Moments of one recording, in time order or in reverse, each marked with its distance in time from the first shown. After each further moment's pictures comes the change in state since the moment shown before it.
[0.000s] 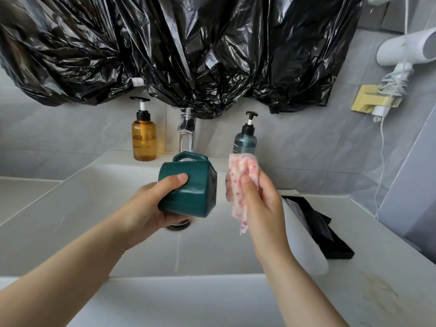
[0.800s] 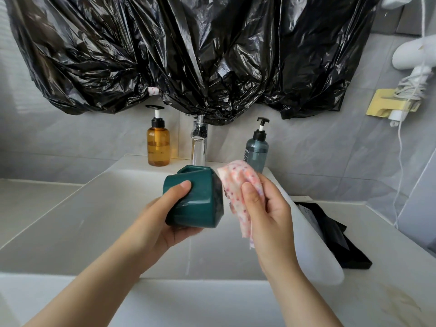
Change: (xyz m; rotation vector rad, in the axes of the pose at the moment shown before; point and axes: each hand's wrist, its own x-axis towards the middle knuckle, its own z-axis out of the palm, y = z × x) left_hand -0.030 -0.004 0.014 -0.134 0.183 0.029; right_hand -0.012 -0.004 0.011 0.061 -0.067 -0.098
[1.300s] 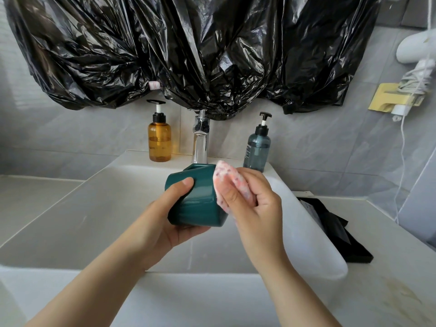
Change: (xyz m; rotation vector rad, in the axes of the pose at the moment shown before) left_hand -0.005 0.001 -0.004 0.005 -0.095 -0.021; right_hand -0.002 -0.001 0.022 -0.054 -0.031 -0.099
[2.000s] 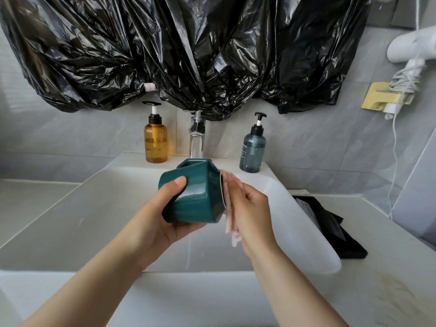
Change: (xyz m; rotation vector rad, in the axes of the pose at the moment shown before) left_hand 0.001 0.001 -0.002 -0.068 -0.025 0.032; right_hand 0.010 0.007 0.003 -0.118 0.095 0.463
